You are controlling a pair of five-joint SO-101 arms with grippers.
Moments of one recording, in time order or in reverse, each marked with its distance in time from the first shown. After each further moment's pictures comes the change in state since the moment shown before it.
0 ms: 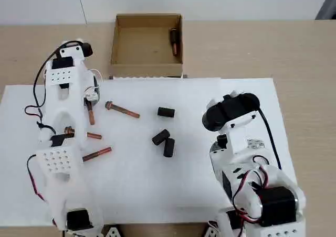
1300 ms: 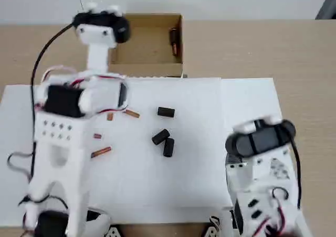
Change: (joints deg) left arm 20.0 -65.1 29.5 6.0 -0.2; right arm 7.5 -21.1 2.8 -0.3 0.0
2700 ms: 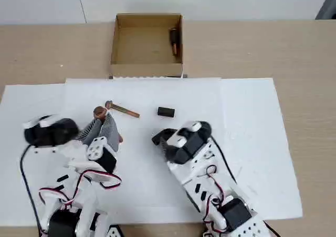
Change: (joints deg) left arm -0.1 -81.4 75.3 -34.6 26.7; right arm -33.8 -9.7 51.2 -53.5 -7.1
